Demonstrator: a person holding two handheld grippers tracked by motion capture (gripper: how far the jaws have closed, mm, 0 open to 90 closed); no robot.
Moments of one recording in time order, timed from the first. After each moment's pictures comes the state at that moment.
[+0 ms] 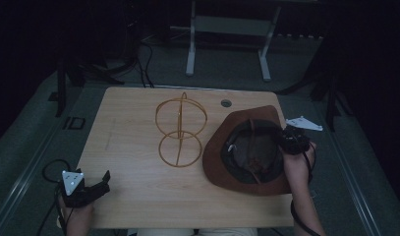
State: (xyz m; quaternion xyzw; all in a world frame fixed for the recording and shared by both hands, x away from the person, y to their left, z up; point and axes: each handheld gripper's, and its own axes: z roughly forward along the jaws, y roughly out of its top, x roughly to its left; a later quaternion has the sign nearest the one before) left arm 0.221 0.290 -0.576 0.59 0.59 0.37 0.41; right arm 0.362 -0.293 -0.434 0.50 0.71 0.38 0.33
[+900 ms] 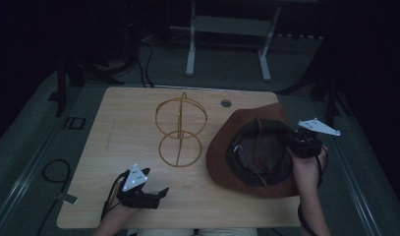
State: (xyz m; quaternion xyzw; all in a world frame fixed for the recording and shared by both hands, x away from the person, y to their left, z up) left arm 0.237 0.152 -0.536 0.80 0.35 0.19 0.46; right arm 0.340 -0.309 -0.418 0.49 0.69 0.42 0.33
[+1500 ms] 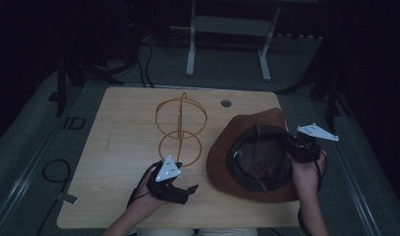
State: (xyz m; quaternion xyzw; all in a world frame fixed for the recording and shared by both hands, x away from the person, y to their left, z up) left arm 0.252 0.079 -0.493 0.82 0.28 0.16 0.47; right arm 0.332 -0.310 -0.429 0.49 0.69 0.41 0.32
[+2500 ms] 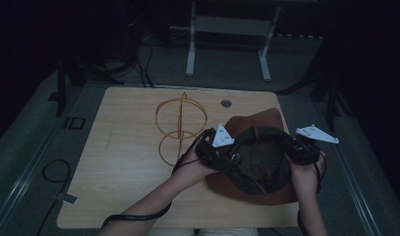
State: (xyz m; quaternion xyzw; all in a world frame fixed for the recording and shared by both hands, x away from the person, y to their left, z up) left arm 0.312 -0.032 -0.420 0.83 0.23 0.18 0.47; right arm 0.323 -0.304 -0.425 0.48 0.70 0.42 0.32
